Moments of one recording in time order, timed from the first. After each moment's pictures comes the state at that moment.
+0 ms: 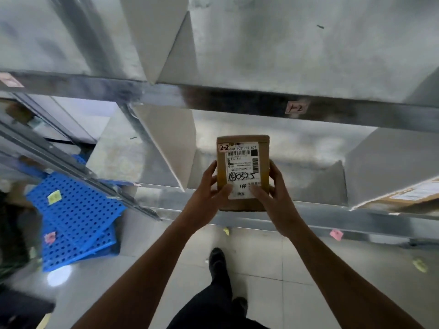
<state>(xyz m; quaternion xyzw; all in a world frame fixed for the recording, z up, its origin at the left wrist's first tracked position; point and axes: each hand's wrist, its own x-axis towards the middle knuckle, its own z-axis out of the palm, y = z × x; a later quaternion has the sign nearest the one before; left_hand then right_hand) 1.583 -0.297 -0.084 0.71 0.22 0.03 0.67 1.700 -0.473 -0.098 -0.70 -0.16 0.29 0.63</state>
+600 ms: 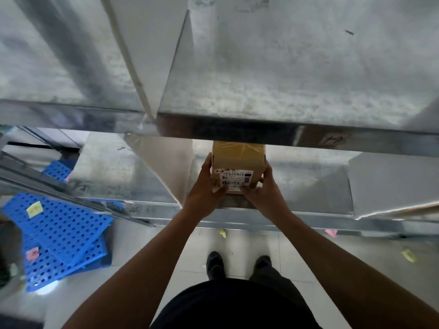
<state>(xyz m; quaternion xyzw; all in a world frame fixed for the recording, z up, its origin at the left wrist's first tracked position) 1.651 -0.243 -0.143 0.78 0.18 0.07 0.59 1.750 -0.418 -0.141 -0.79 -0.23 0.23 0.52</state>
